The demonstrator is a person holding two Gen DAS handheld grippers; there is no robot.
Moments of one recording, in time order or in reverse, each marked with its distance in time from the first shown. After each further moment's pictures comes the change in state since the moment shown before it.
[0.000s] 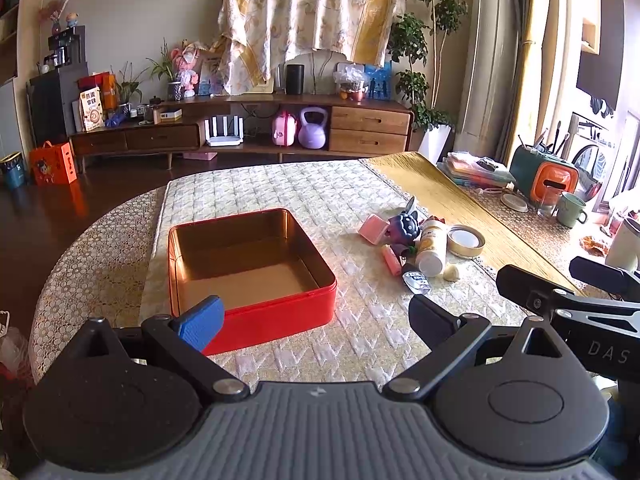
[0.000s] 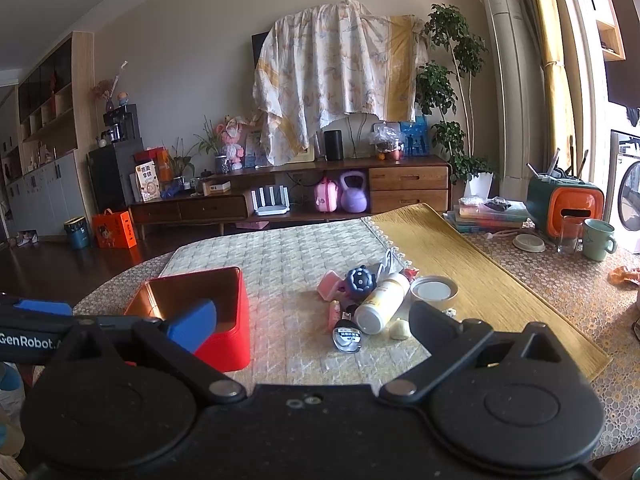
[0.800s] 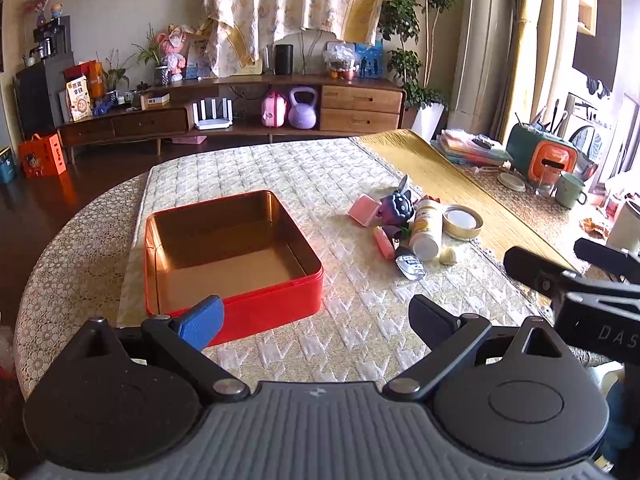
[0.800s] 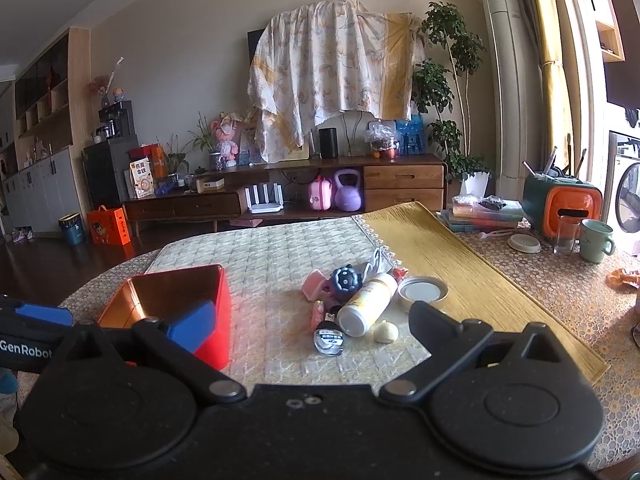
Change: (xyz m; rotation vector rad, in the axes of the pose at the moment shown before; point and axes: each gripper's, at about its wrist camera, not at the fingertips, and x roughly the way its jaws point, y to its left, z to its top) left arm 0.032 -0.014 0.004 0.032 0.072 -0.018; right arm 0.015 -0.026 -0.004 -0.017 0.010 -0.019
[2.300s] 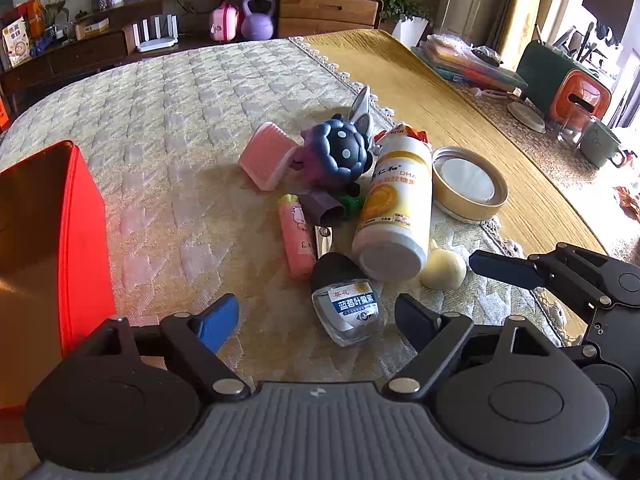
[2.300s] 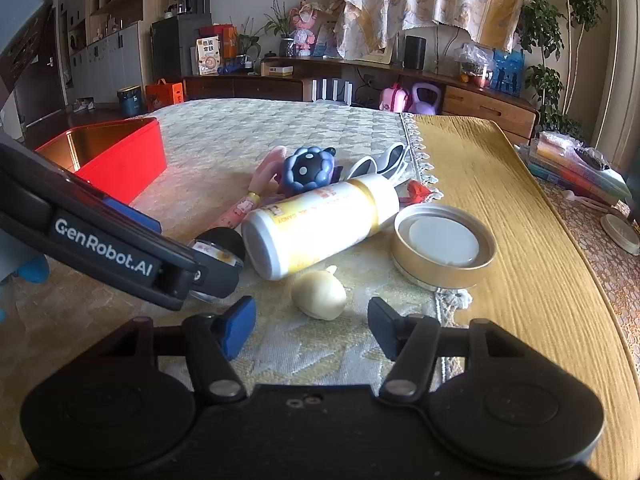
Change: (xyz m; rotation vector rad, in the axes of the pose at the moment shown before) left arm 0.236 -0.091 0.038 -0.007 0.271 -0.089; right arm 0.179 -0.097 -0.034 -0.263 0.294 0.239
